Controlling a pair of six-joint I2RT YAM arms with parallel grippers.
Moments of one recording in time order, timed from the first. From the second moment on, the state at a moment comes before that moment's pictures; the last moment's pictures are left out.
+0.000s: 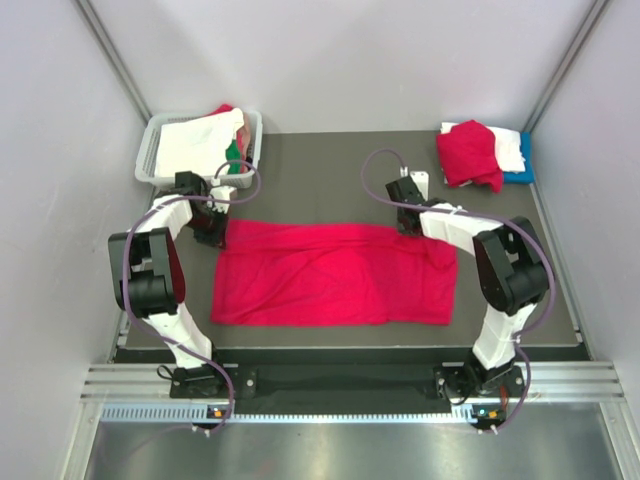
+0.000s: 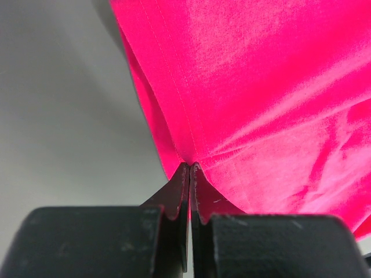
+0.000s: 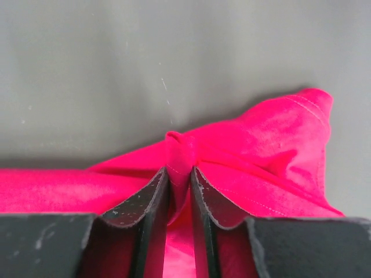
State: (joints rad) left arm 0.14 1.79 1.23 -0.72 0.29 0.42; right arm 0.45 1.83 1.15 -0.32 0.47 0.39
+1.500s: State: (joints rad) left arm 0.13 1.78 1.20 -0.72 0.31 0.42; right arm 0.59 1.25 0.95 -0.67 0.51 0.41
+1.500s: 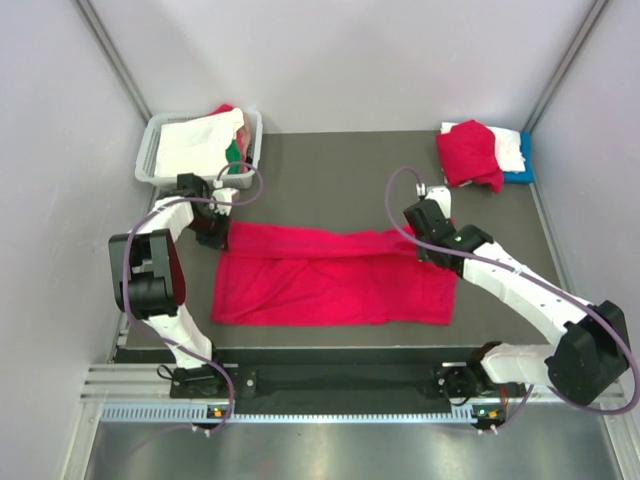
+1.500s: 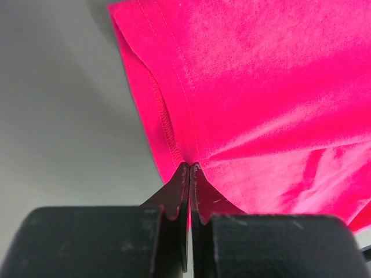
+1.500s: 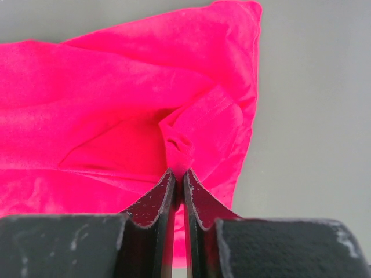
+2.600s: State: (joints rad) left arm 0.18 1.72 1.45 -0.98 0.47 0.43; right arm 0.72 1.31 0.97 -0.71 0.46 0.52
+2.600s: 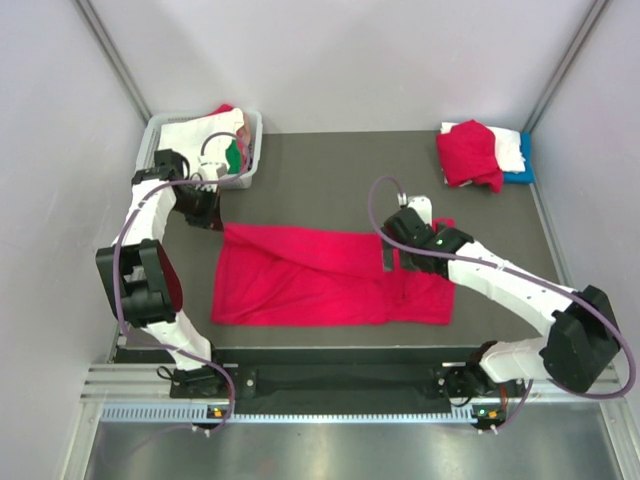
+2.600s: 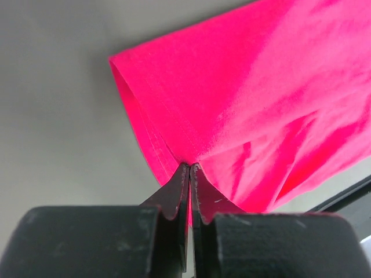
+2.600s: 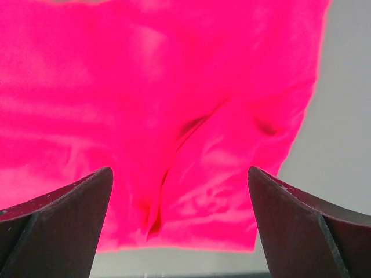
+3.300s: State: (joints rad) left arm 0.11 1.70 1.25 -0.99 0.36 0.49; right arm 0.54 1.42 0.98 -0.54 0.45 0.45
